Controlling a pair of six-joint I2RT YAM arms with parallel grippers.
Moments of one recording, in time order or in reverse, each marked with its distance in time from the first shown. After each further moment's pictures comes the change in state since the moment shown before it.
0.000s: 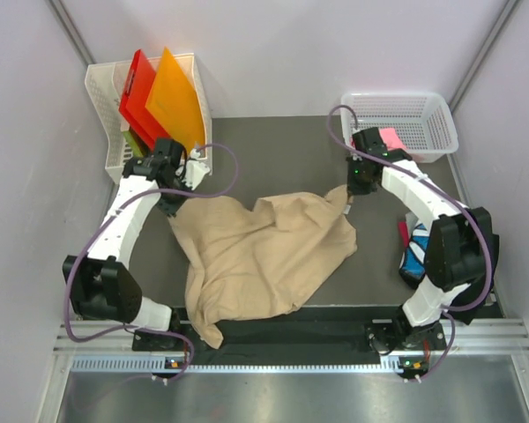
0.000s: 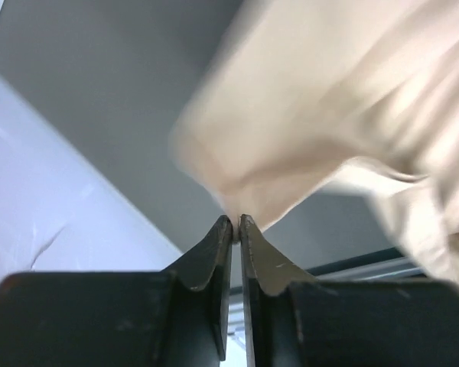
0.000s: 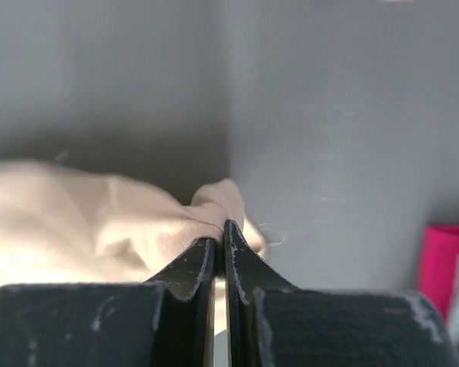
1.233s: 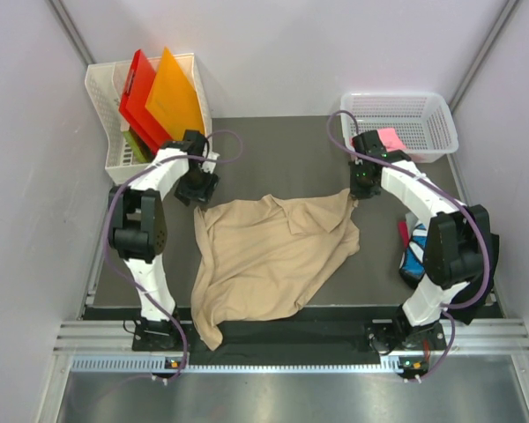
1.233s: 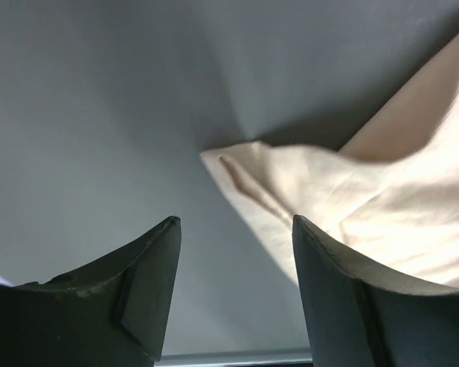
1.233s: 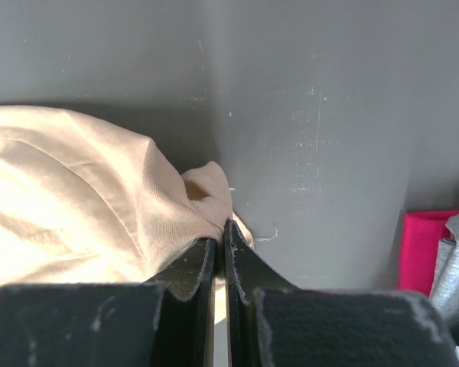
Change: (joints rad) left arm 0.005 0.488 0.198 0.145 0.056 -0.355; right arm -0.016 0.009 -0.020 -0.031 0.066 -0.018
